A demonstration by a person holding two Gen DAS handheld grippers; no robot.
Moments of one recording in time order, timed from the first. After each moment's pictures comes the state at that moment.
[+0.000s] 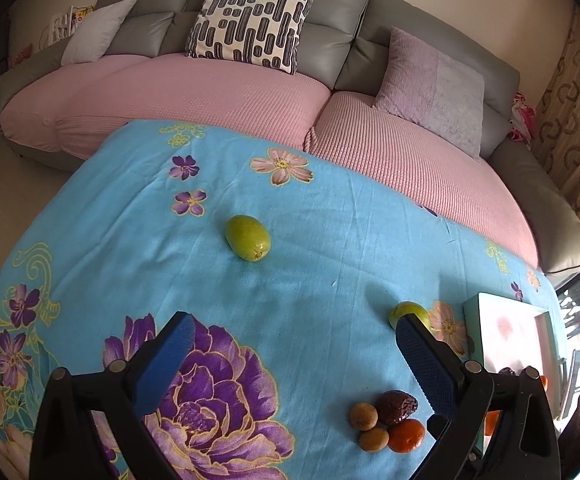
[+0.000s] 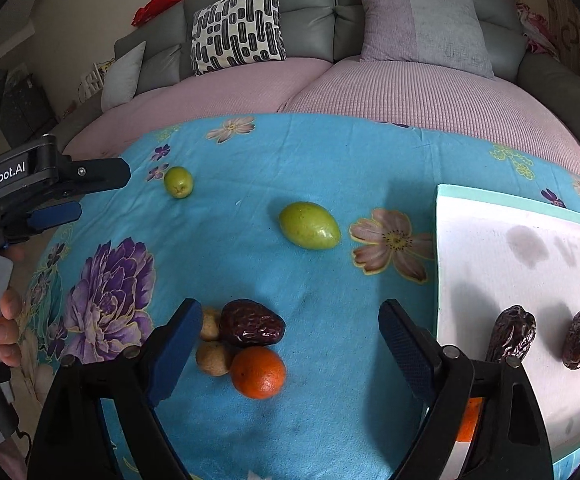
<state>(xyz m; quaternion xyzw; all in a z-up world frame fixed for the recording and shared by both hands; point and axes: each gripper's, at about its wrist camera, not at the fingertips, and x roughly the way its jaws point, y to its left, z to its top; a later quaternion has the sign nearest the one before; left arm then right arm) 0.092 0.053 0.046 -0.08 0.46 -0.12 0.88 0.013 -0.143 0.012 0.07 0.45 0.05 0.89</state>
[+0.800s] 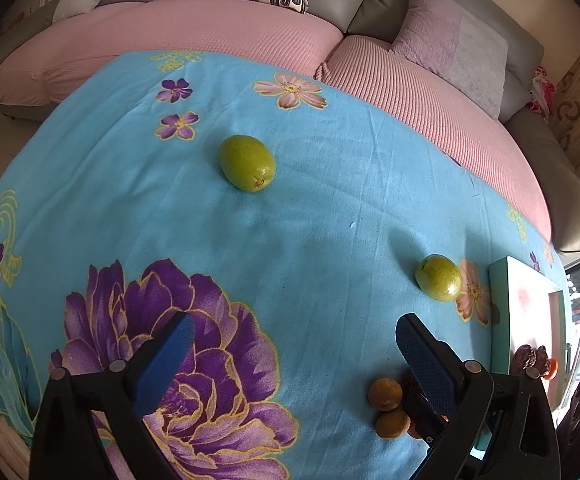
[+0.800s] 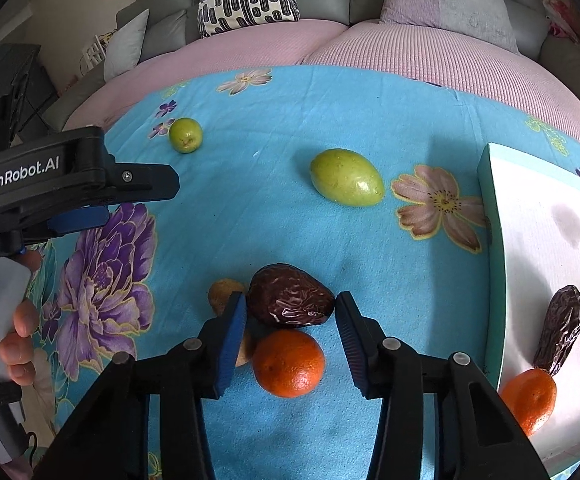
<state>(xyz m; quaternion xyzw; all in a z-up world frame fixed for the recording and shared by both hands) 0.107 0.044 -0.006 -0.09 0.55 -0.11 0.83 0.027 -0.123 -0.022 0.07 0.50 0.06 0.86</state>
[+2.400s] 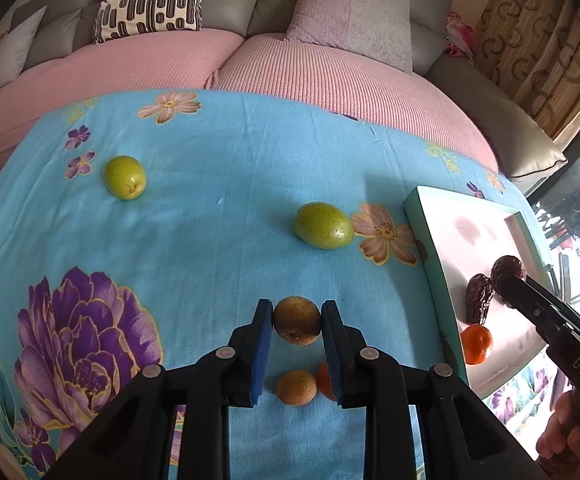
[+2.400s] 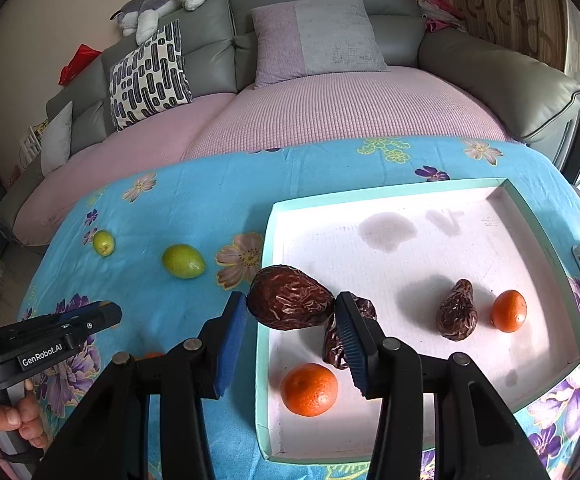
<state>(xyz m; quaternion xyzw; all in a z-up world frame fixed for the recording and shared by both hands) 0.052 -0.030 0.016 0.00 0.51 -0.23 0.83 -0.035 -0.248 0.045 0.14 0.42 -0.10 0.89</state>
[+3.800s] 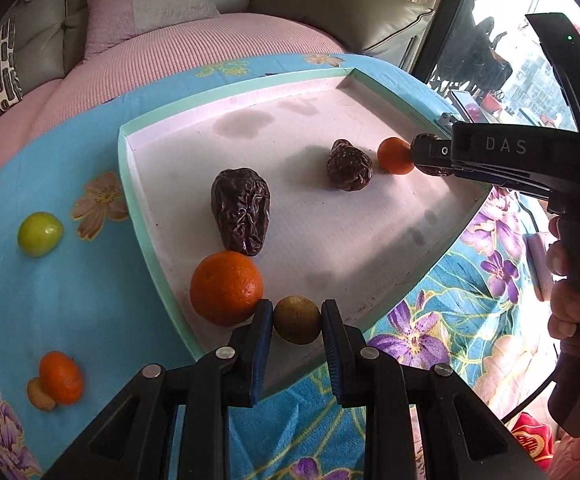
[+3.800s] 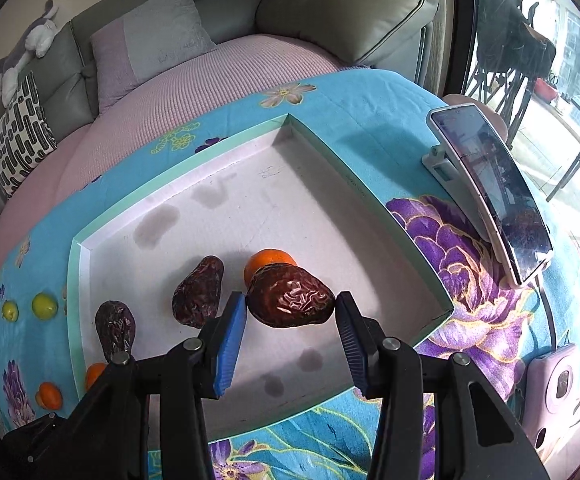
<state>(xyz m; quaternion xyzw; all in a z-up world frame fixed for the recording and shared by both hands) -0.060 -0.209 -0.014 0.17 0.49 -0.41 0.75 -0.109 -0.386 0.023 0.23 0.45 -0.27 0.82</state>
